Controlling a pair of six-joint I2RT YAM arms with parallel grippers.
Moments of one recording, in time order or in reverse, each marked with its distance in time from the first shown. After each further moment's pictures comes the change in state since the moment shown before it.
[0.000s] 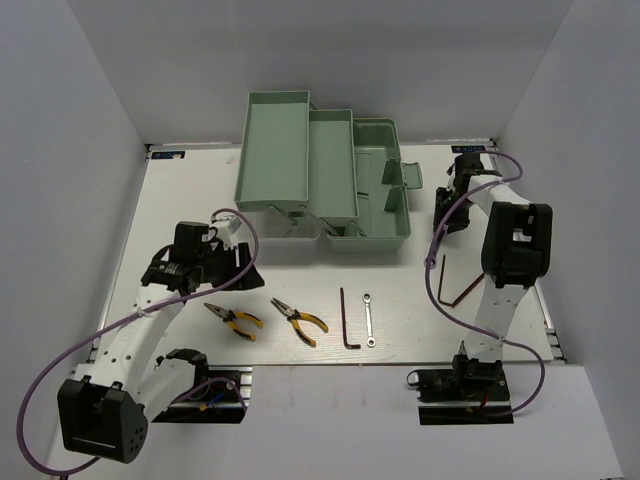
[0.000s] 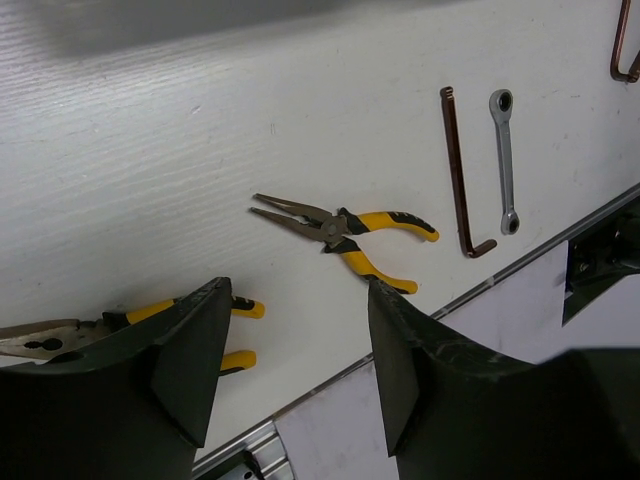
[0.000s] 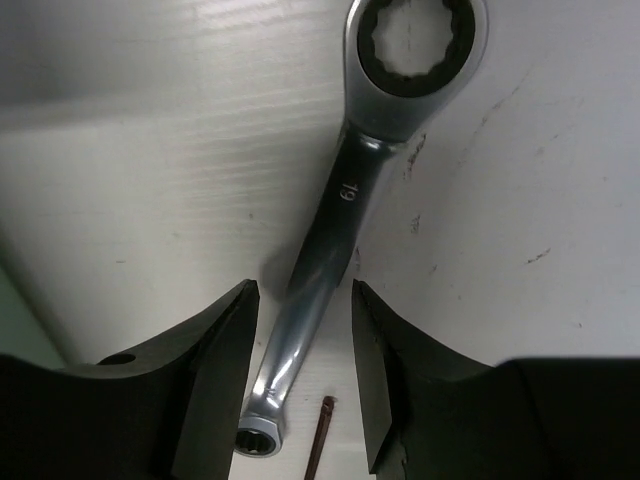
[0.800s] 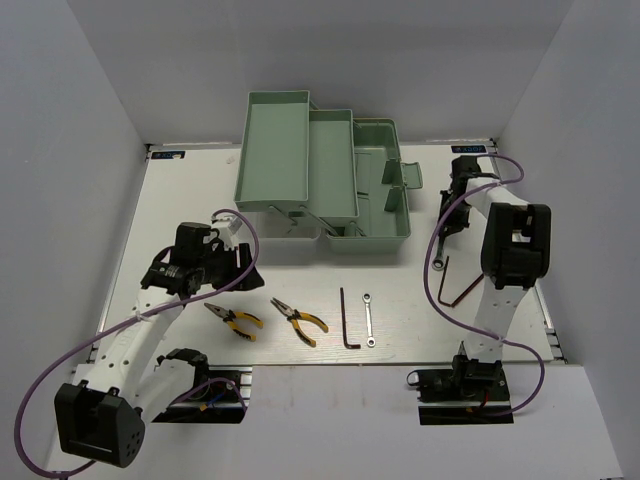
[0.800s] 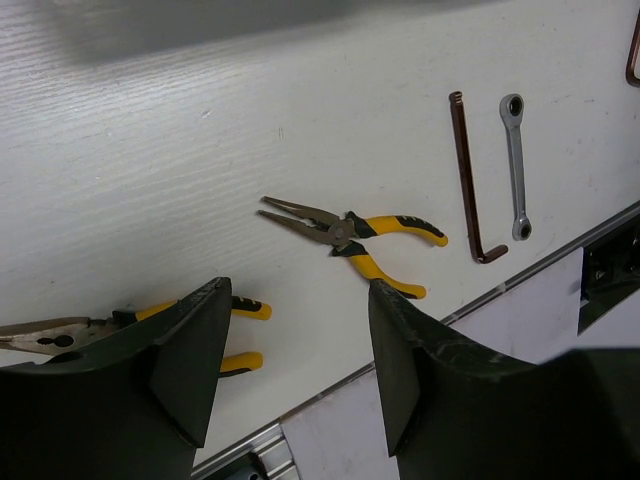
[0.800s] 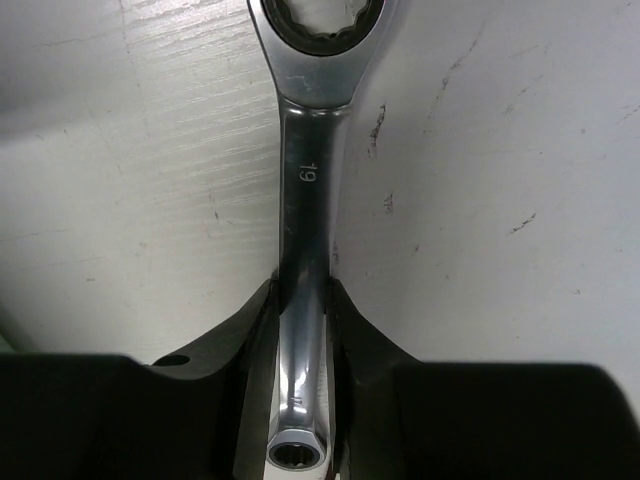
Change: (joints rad) left arm -0.033 -0.024 0.000 0.000 -0.057 -0.008; right arm 0.022 0.004 -0.036 0.009 0.097 0.085
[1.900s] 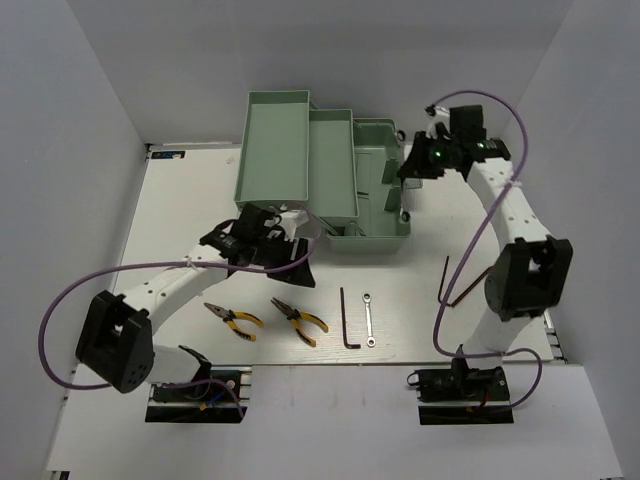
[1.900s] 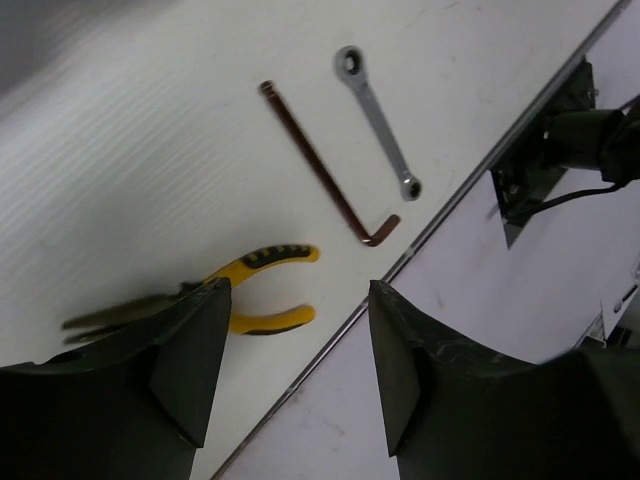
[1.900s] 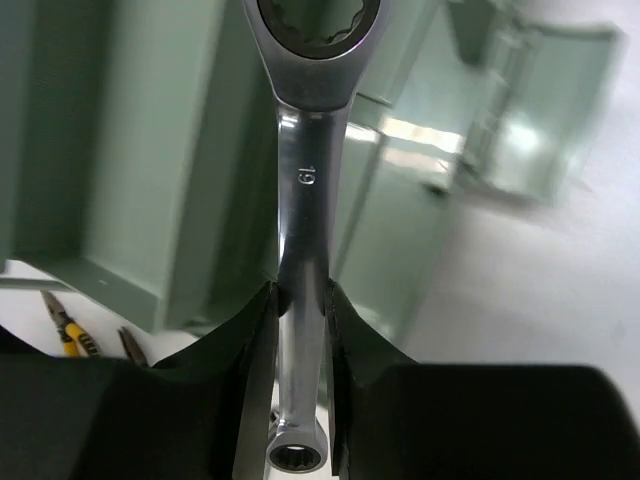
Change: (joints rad) left arm -0.308 0.389 0.177 0.162 0.138 -0.044; right arm 0.123 -0.314 0.187 -0.014 -0.471 0.010
